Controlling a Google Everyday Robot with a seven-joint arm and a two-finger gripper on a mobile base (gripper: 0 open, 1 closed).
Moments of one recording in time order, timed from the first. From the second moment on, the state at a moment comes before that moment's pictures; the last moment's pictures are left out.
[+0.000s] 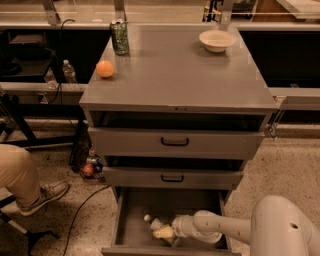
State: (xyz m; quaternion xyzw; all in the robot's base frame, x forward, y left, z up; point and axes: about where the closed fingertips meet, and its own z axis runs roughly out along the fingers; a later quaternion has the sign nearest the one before) arm 0.524 -0.033 0.148 -0.27 0.89 0.28 0.25
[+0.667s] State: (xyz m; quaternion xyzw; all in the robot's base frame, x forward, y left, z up) arm 0.533 -0.068 0.191 -0.25 0.88 0.28 0.29
